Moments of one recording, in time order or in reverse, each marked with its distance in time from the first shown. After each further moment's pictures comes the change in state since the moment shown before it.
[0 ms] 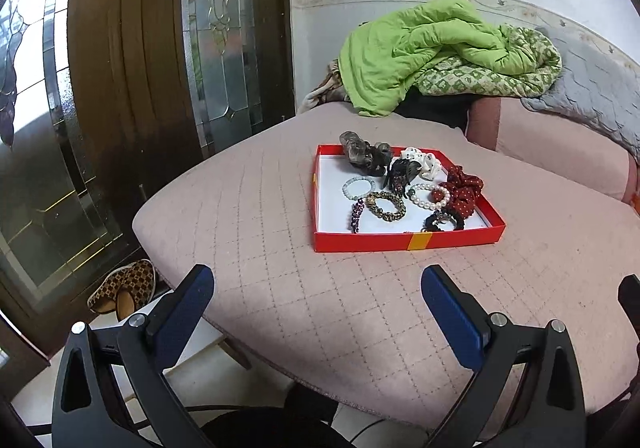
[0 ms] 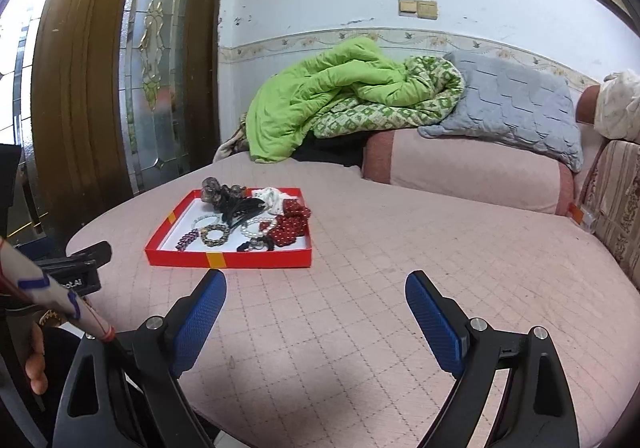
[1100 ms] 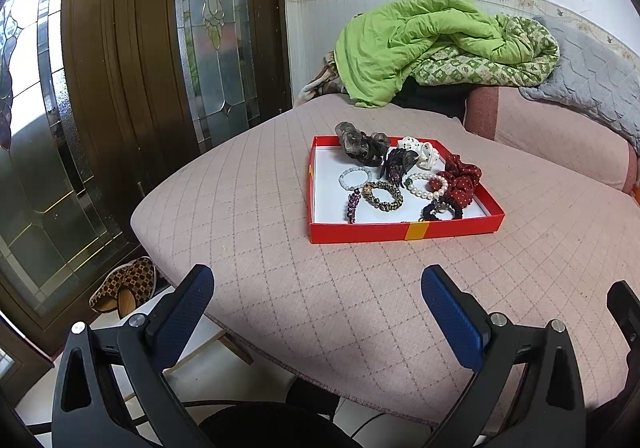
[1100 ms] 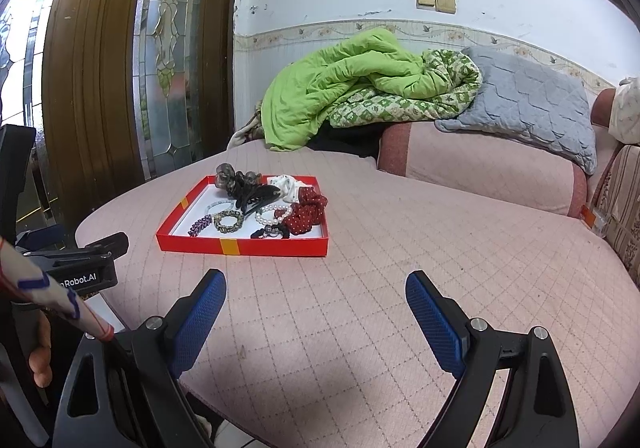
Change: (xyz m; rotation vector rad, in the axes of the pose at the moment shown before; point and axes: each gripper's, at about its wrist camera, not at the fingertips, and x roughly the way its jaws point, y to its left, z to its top) left arm 0.003 -0.004 -0.003 0.018 0.027 -0.001; right arm 0.008 0.007 -0.006 -0.025 0.039 0.027
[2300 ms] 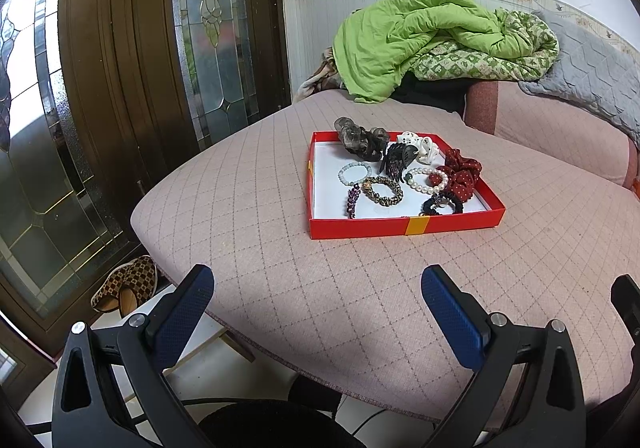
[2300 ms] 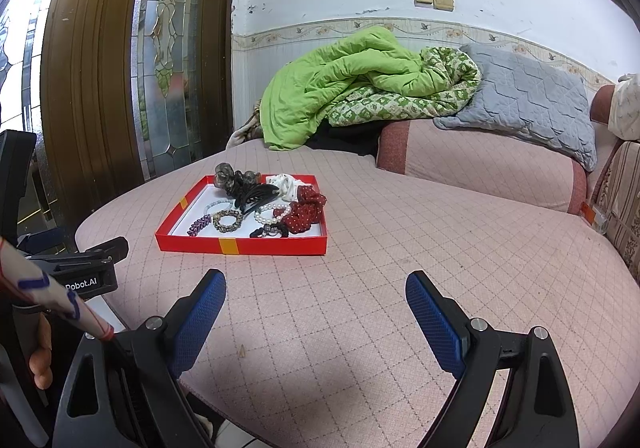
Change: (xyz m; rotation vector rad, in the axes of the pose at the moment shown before) left arm 0.003 0.000 -0.003 0.007 0.007 0.001; right arm 0.000 -0.004 -0.001 0.006 0.002 0.002
